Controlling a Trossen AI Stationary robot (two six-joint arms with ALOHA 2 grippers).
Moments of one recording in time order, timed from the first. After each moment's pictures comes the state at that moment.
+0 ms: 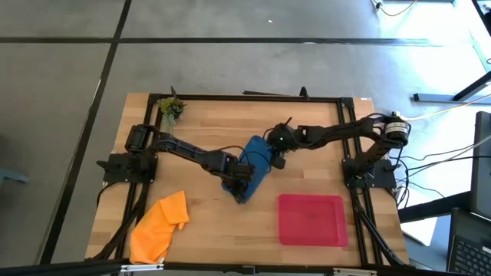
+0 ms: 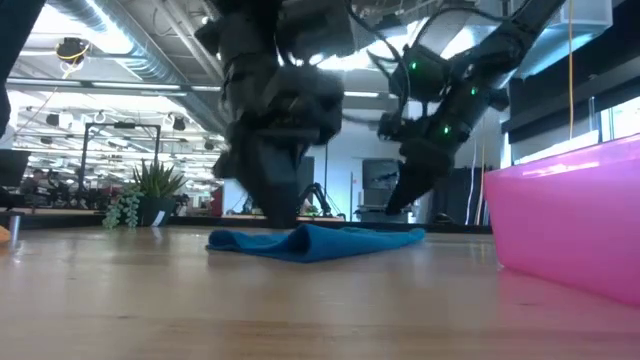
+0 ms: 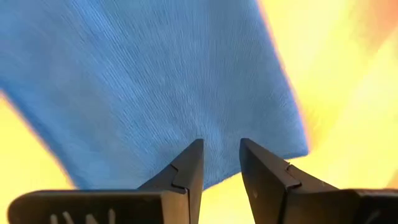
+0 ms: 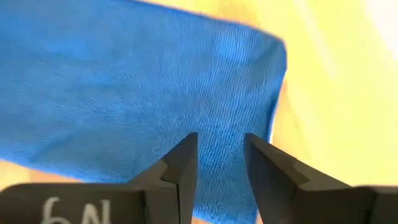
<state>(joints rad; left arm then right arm) -0.12 1.93 1.29 -0.59 0.10 -0.75 -0.23 1.63 0.80 -0.10 0.06 0.00</state>
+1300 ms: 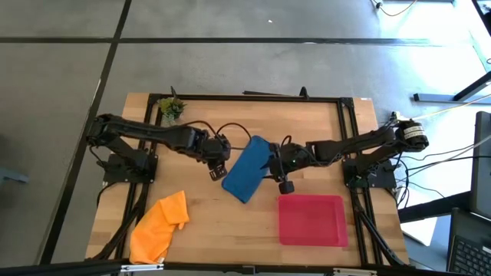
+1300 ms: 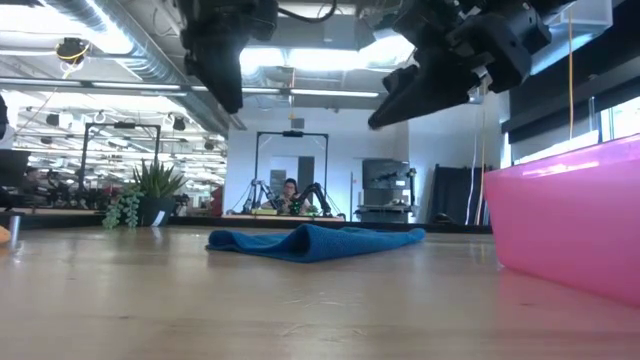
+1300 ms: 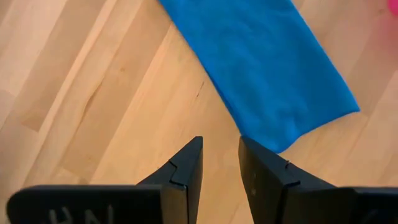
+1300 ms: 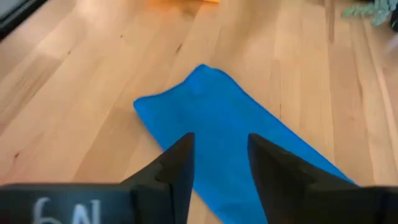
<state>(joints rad) -0.07 1.51 1.29 -1.00 -0.22 -0.54 0.09 1.46 0.82 -0.01 -0.05 -0.22</state>
